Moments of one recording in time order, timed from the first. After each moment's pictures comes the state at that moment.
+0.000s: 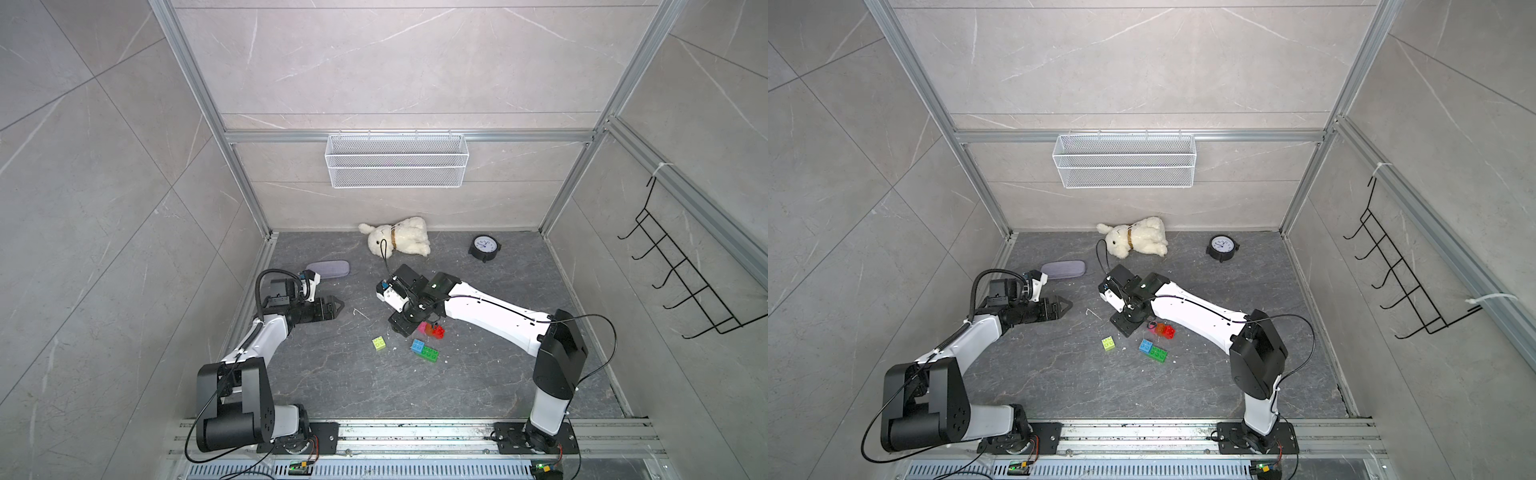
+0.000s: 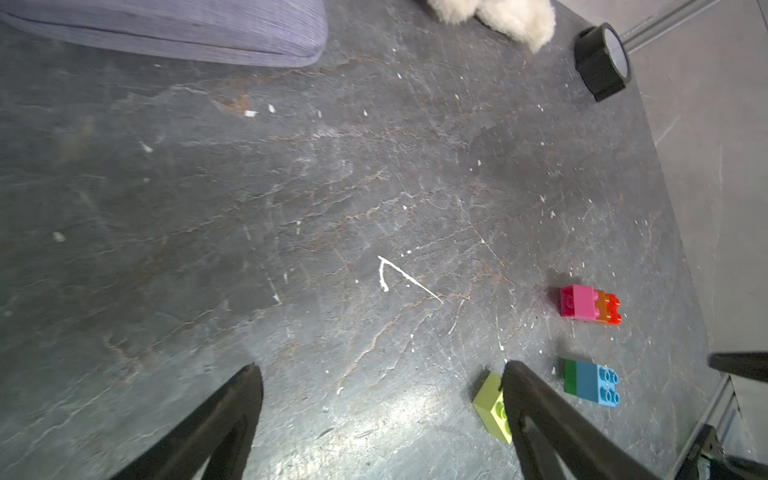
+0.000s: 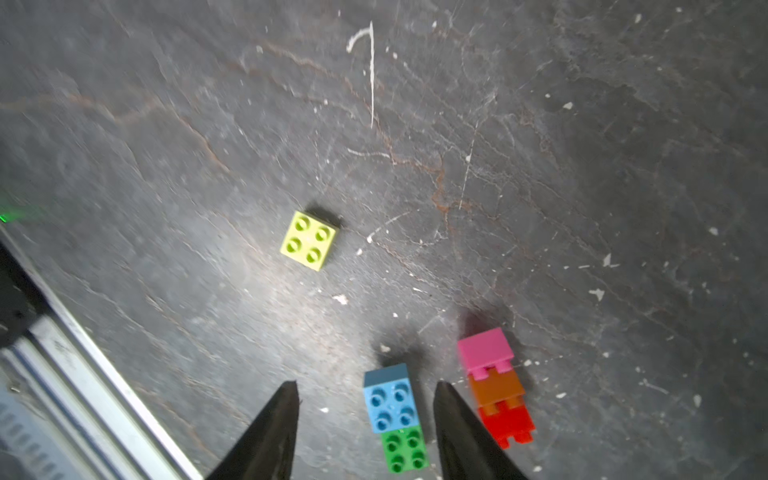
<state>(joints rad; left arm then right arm) 0.11 1.36 0.74 -0.31 0.59 -0.05 0.92 1.86 1.64 -0.96 -0.03 0.09</state>
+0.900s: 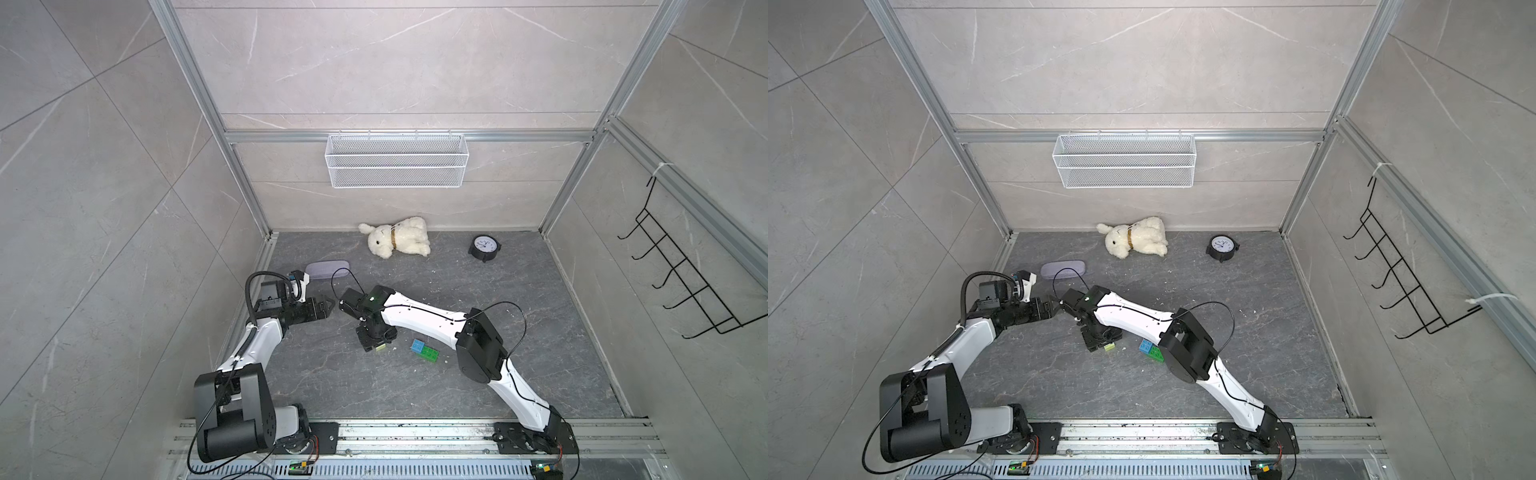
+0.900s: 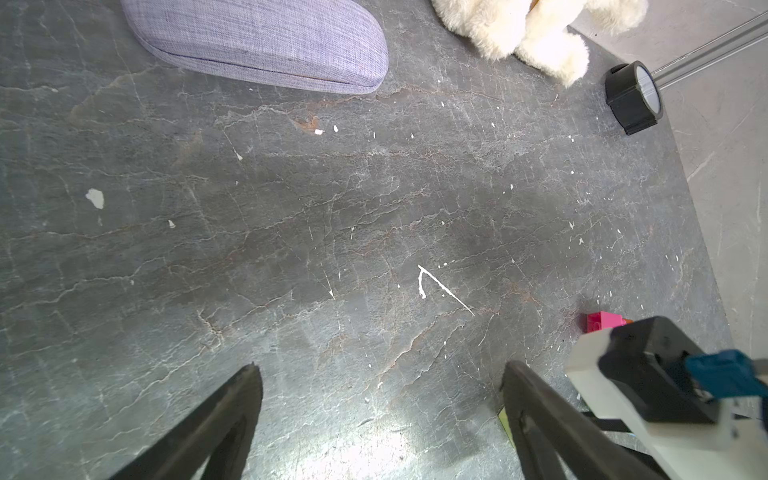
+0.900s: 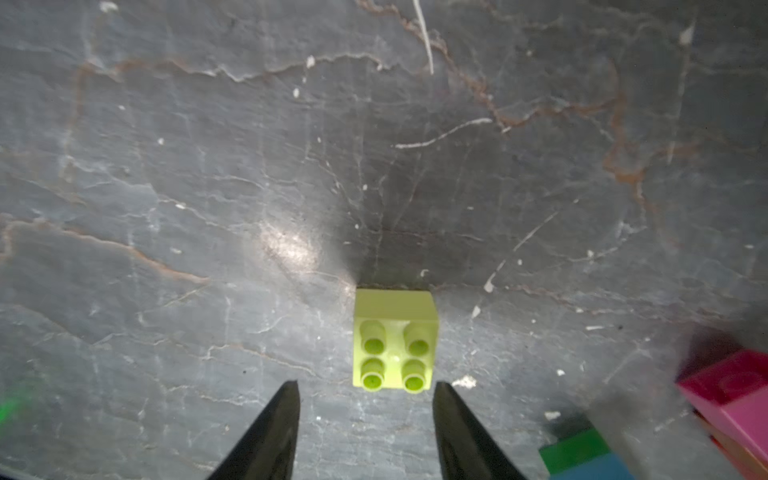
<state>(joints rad) 0.16 1.32 0.72 -0.31 0.56 -0.05 1.04 2.40 2.14 -1.24 0.03 0.54</state>
